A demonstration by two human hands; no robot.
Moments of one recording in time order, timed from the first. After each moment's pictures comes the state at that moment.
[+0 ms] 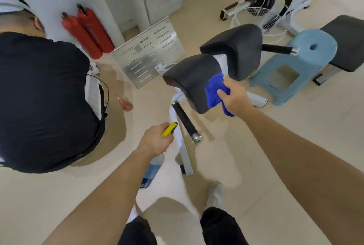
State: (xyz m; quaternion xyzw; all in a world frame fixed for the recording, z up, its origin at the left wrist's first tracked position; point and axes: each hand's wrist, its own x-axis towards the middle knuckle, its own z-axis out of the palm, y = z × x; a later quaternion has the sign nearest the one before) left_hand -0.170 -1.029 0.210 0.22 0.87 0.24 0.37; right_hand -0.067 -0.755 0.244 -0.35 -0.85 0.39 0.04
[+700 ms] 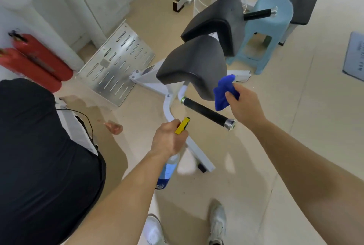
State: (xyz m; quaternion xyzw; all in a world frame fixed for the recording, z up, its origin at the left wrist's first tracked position) left_hand -0.266 -1.057 0.155 0.34 0.82 0.23 0.39; right_hand -0.089 -0.892 0.192 -0.54 -0.77 0.30 0.17
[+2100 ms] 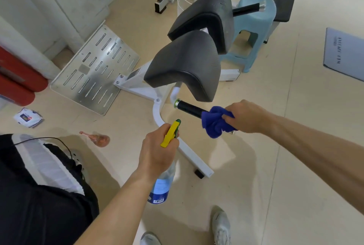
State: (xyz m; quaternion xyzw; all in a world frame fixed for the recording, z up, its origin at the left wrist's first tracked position) left_hand -0.285 -1.070 0.136 0.35 0.77 0.35 0.41; right_hand -0.082 -0.881 0.171 -0.43 -0.85 0.21 -0.23
